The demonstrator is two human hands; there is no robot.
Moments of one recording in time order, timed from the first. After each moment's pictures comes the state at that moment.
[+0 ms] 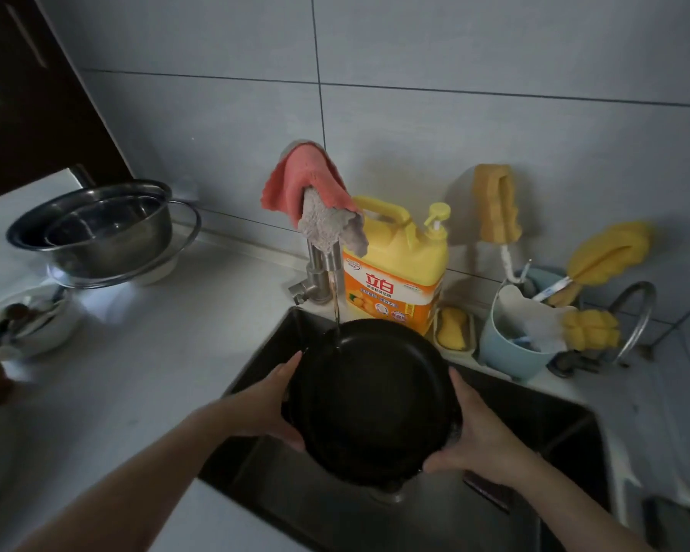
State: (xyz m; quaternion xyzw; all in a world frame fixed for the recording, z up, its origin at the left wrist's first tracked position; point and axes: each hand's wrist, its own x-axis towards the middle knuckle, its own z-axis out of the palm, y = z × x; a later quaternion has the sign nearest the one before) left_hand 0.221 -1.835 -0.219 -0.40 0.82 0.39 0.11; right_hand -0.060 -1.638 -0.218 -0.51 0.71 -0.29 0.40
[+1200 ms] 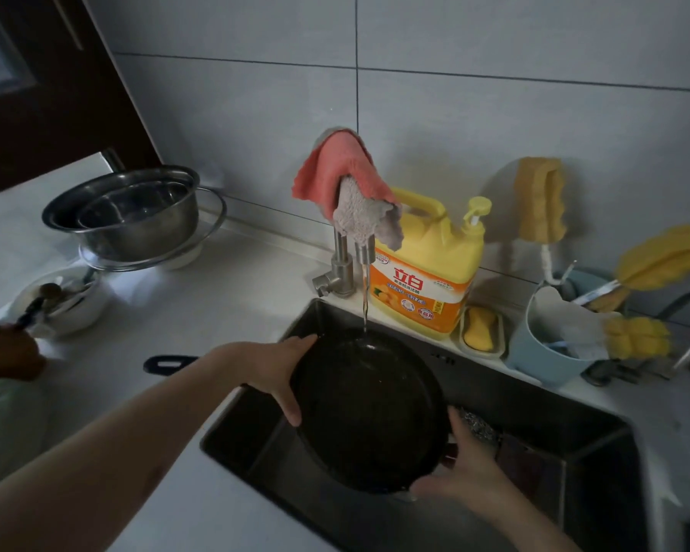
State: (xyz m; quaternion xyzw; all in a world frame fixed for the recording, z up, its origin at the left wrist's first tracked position) left_hand 0.224 -1.883 -0.185 -0.34 0.85 0.31 0.25; right_hand -0.013 -1.640 -0.252 -0.40 0.69 -0.33 0.50
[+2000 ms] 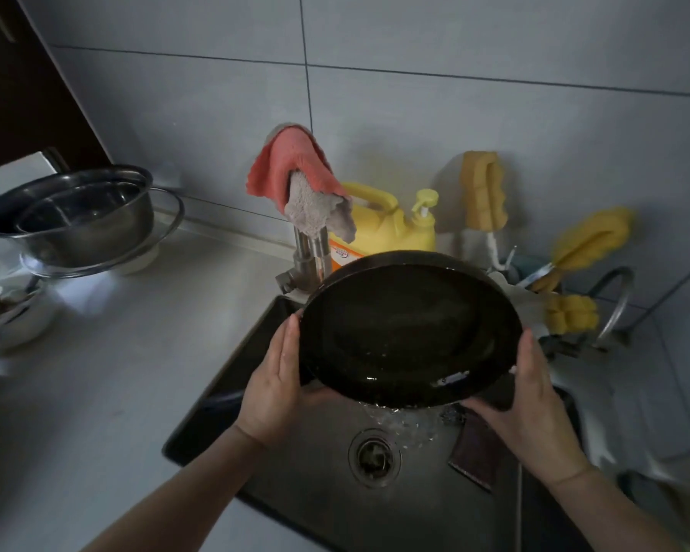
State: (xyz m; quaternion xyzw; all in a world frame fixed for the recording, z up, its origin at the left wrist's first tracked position) left_hand 0.183 -1.782 -0.219 -0.31 0.88 0.04 -0.37; right_hand -0.086 -1.609 -0.203 -0.61 0.68 -0.39 -0.12
